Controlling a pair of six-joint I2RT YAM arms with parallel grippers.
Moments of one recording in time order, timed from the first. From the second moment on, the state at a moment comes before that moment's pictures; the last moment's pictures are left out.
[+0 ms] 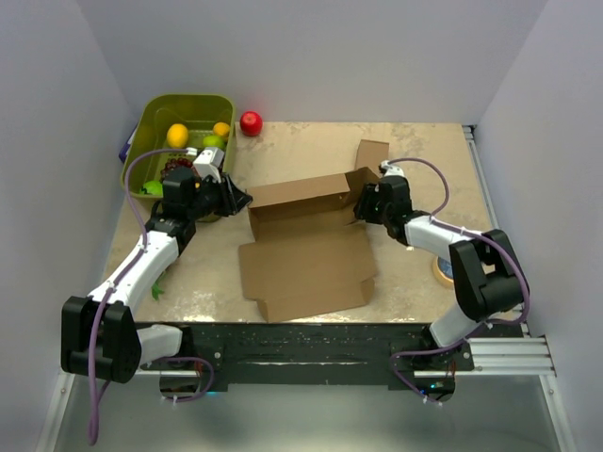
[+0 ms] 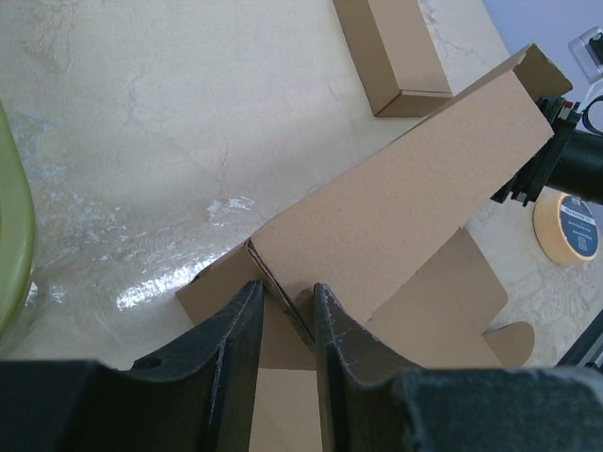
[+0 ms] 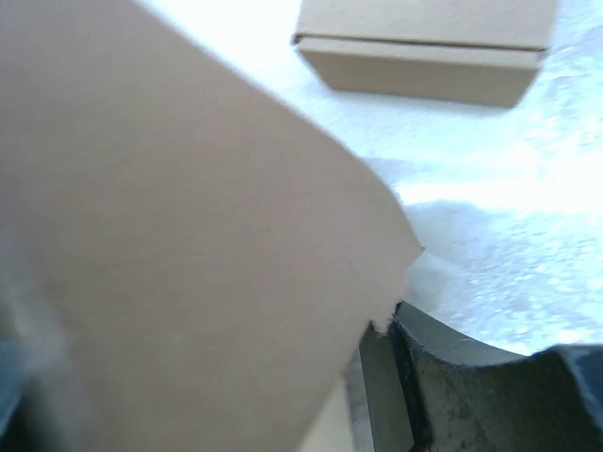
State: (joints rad) left arm -0.17 1.23 0.79 0.01 0.46 -0.30; right arm 0.34 1.60 0.82 0.14 0.04 0.45
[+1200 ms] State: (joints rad) left arm -0.17 1.24 0.79 0.02 0.46 -0.30; right arm 0.45 1.66 0.81 0.27 -0.04 0.45
